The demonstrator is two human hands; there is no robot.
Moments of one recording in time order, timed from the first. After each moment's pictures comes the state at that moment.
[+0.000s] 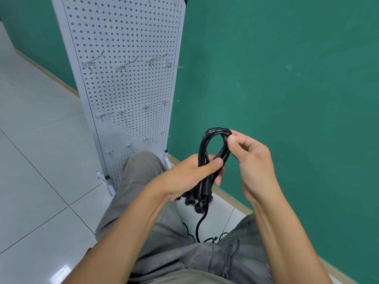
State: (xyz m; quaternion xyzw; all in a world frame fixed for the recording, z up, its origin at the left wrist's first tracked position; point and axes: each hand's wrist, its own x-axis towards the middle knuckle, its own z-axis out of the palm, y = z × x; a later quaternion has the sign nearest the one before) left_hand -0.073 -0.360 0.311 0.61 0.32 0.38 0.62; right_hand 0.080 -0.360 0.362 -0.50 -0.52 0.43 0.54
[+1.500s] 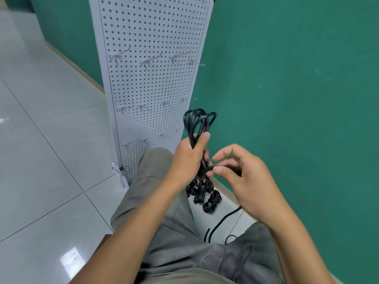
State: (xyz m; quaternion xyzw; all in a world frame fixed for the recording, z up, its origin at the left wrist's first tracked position) left_hand -0.089 -0.343 0.301 0.48 0.50 0.60 0.39; right_hand 0.058 -0.389 0.363 -0.47 -0.76 0.33 0.30
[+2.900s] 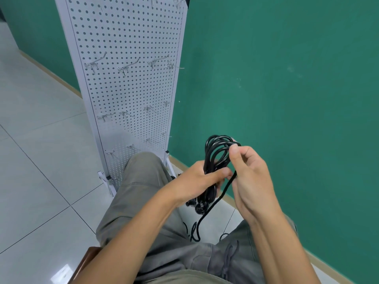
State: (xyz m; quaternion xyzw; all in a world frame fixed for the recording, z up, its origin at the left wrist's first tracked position) left_hand -0.056 -0.358 0.293 0.59 0.34 0.41 0.61; right_hand 0.071 -0.383 0.350 -0.46 -0.45 0.50 0.57
